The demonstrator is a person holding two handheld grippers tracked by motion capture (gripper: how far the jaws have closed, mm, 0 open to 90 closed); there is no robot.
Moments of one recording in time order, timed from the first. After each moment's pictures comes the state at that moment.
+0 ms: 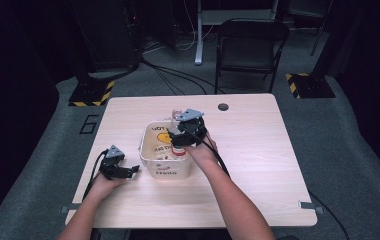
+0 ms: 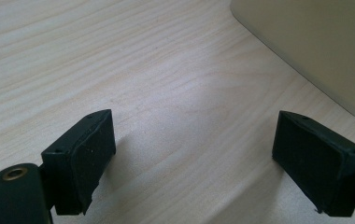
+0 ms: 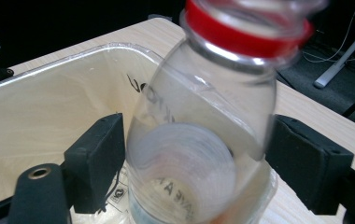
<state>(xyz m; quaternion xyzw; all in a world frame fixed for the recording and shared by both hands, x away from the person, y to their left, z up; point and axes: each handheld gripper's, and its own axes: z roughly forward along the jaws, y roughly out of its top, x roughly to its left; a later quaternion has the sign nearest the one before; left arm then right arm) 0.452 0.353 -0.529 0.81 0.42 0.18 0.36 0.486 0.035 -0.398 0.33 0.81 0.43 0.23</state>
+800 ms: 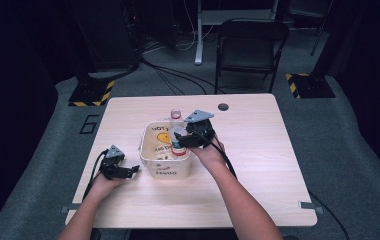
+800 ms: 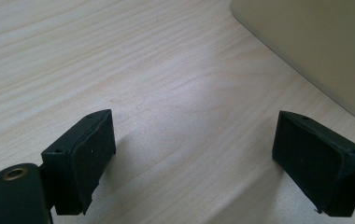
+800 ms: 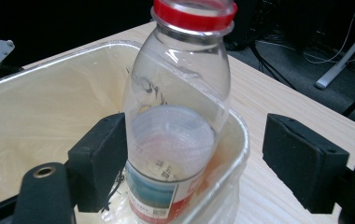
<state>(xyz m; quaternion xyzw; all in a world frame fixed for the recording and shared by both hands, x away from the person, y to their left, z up) 0.452 0.353 -0.529 0.81 0.42 0.18 0.36 0.474 0.011 -0.391 0.33 0.80 0.44 0.23</state>
